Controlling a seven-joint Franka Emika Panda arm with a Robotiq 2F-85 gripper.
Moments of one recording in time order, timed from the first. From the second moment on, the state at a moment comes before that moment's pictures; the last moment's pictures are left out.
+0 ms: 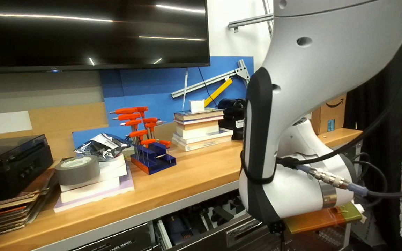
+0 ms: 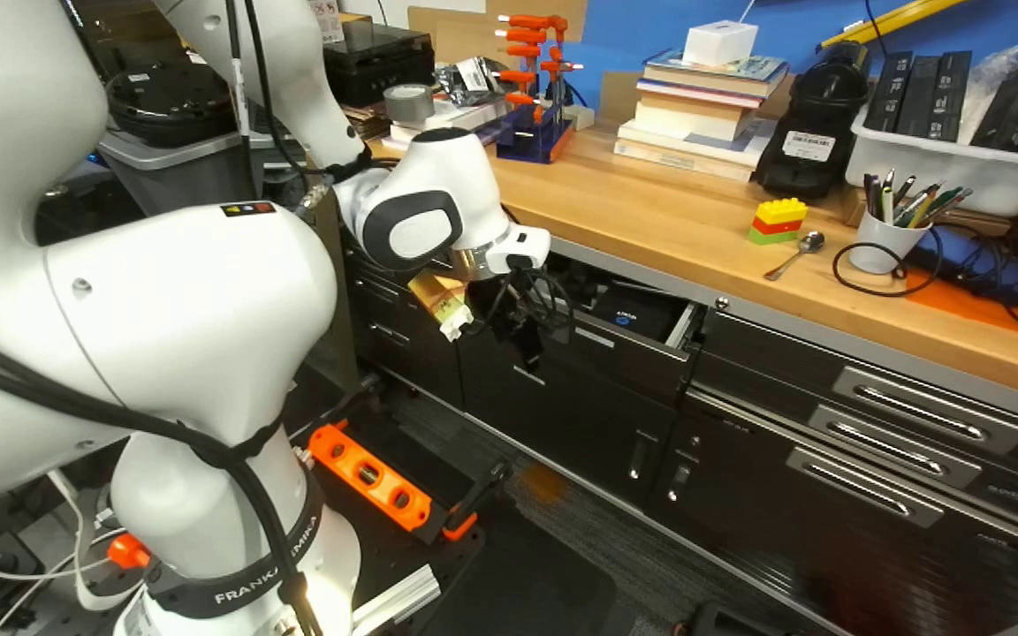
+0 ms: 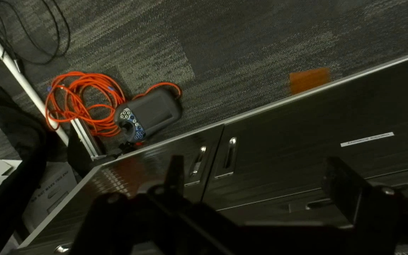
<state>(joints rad) 1.34 0.55 -0.93 -2.69 0.87 2.94 -0.02</state>
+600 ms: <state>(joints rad) 1.16 0.62 -0.90 -2.45 0.45 2.66 0.52</state>
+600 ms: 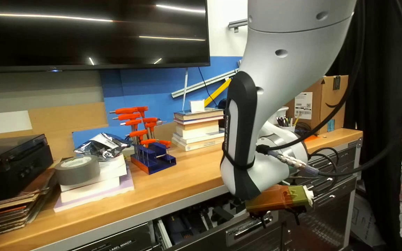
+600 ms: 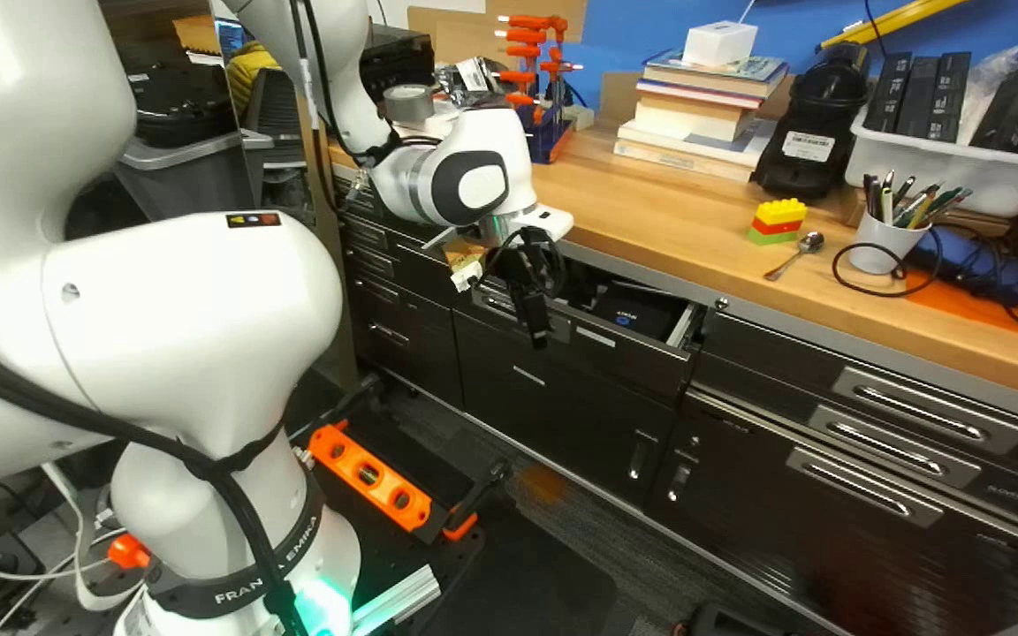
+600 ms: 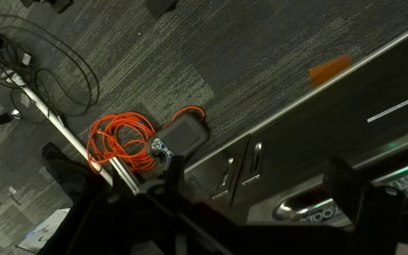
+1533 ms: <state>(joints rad) 0.34 0.55 -0.14 -2.27 0.51 2.91 0.86</state>
